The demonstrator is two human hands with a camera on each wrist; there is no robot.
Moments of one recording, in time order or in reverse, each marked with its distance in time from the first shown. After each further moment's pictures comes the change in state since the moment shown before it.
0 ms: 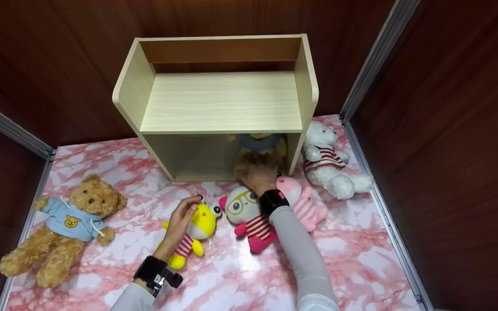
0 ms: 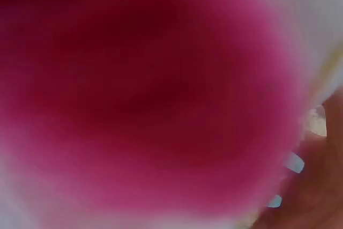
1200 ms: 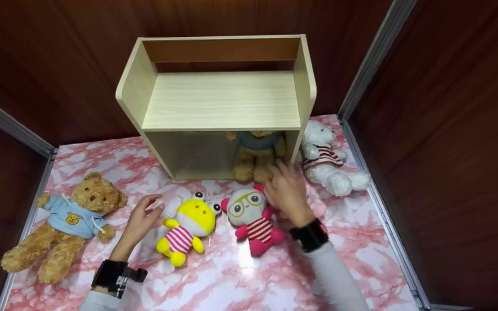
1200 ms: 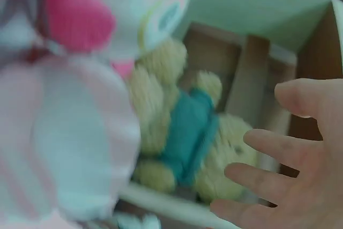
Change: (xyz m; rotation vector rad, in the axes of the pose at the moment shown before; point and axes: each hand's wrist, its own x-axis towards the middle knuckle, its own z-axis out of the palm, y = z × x) left_hand -0.004 0.000 -0.098 0.420 0.026 -0.121; right_hand -0.096 0.027 -0.073 0.151 0.370 -0.175
